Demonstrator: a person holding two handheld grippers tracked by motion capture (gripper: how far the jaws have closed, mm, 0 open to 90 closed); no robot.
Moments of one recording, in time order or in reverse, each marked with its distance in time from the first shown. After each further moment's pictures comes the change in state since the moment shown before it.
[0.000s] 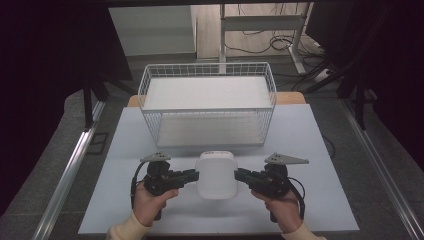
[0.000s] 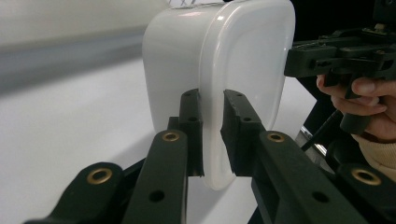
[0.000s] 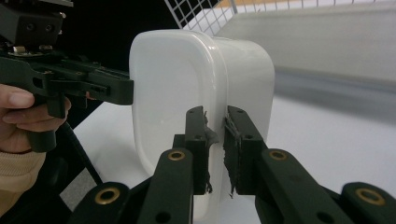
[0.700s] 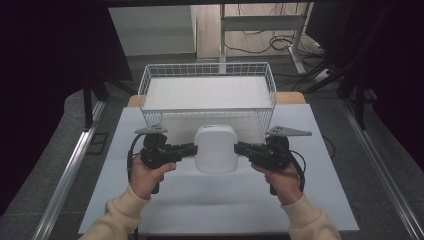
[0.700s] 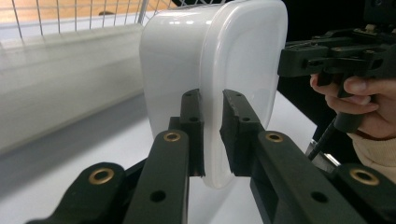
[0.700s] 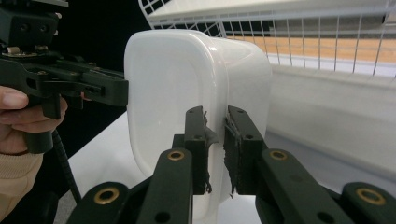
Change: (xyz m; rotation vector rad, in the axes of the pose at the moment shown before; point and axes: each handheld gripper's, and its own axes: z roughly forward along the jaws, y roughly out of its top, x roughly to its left) left arm 0.004 0.065 -0.015 -0.056 0.001 0.069; right arm -0.005 0.065 0.002 -0.065 -0.001 -0.061
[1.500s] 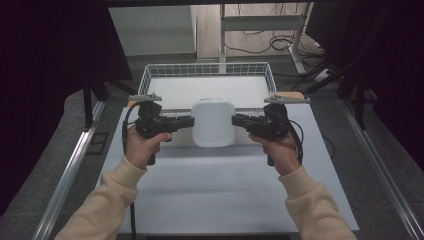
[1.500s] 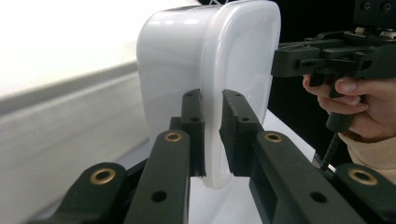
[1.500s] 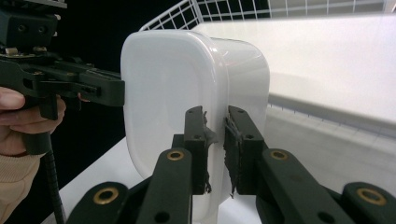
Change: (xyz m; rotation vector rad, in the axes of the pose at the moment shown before) left arm 0.016 0.066 -0.012 -0.030 -0.009 0.031; right arm -0.009 0.068 0.012 -0.029 0.001 -0.032
